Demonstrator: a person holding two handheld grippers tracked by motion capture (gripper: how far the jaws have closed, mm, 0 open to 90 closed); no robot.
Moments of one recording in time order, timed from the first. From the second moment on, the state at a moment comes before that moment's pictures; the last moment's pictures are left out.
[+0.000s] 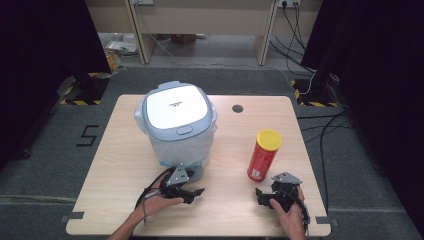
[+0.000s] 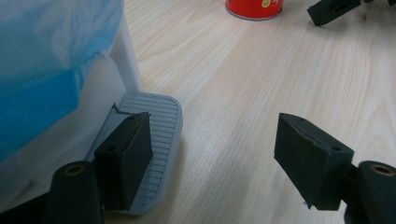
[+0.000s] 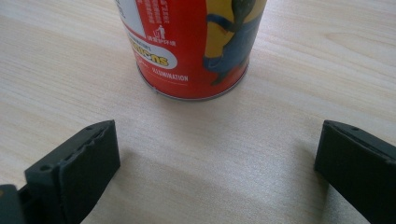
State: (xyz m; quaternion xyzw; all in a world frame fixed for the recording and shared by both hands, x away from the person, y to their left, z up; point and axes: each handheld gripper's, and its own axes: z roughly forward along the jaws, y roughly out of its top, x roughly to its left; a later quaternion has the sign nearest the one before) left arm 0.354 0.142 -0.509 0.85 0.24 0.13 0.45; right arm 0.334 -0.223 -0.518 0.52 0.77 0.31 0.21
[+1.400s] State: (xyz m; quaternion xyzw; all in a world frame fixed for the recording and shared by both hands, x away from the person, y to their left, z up) left arm 0.357 0.180 -0.519 0.87 0.23 0.15 0.42; right arm 0.334 -0.223 -0.518 0.52 0.77 0.31 0.21
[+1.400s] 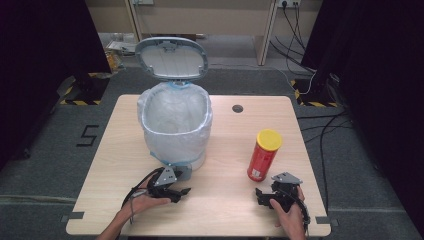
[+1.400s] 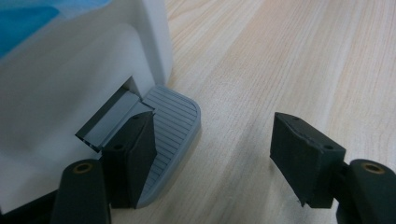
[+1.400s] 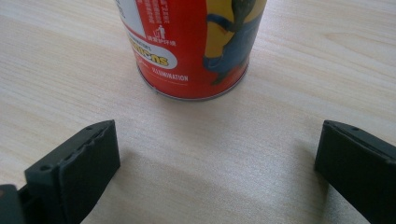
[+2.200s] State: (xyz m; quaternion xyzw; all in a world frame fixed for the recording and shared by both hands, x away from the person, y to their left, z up) left arm 0.349 0.174 -0.522 0.87 0.22 0.19 0.40; right arm 0.334 -0.223 -0.518 0.52 0.77 0.31 0.21
